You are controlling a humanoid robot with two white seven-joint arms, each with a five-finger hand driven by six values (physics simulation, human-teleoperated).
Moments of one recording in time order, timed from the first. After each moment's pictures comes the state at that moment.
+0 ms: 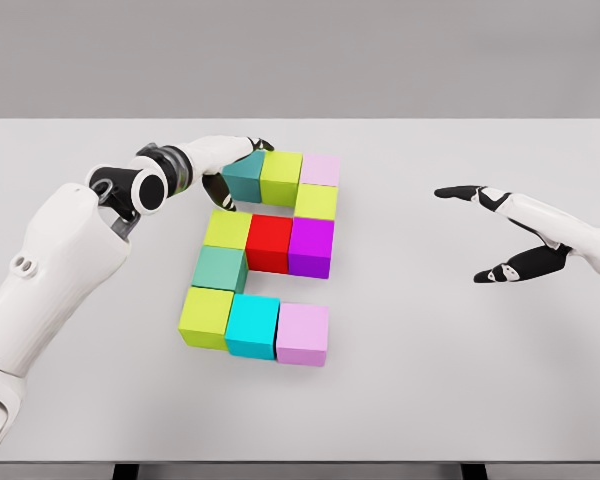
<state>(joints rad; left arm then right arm) -0.76 0.31 -0.67 -1.28 -0.59 0.20 -0.61 -0.22 -0.81 0.26 -1.50 -0.23 -0.61 0.61</state>
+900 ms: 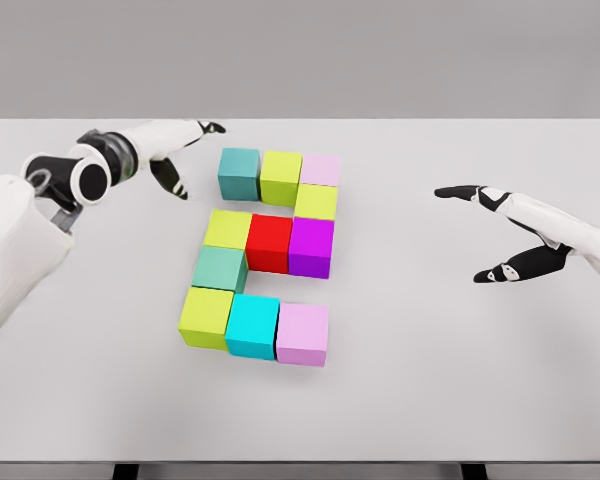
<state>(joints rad) -0.76 0.47 -0.65 -1.35 -0.56 0.19 -0.61 -0.22 -0.81 0.26 -1.51 -0.23 -0.61 0.61</state>
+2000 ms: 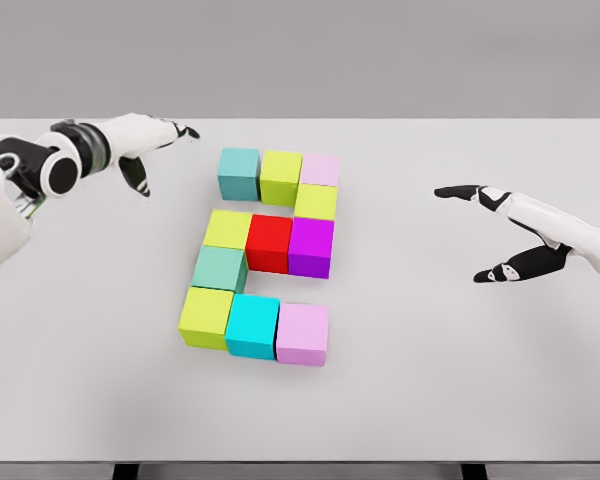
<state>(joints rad) -0.89 0.61 -0.85 -1.32 -0.53 0.11 -0.61 -0.22 -0.81 0.26 -1.51 -0.23 -0.61 0.61</state>
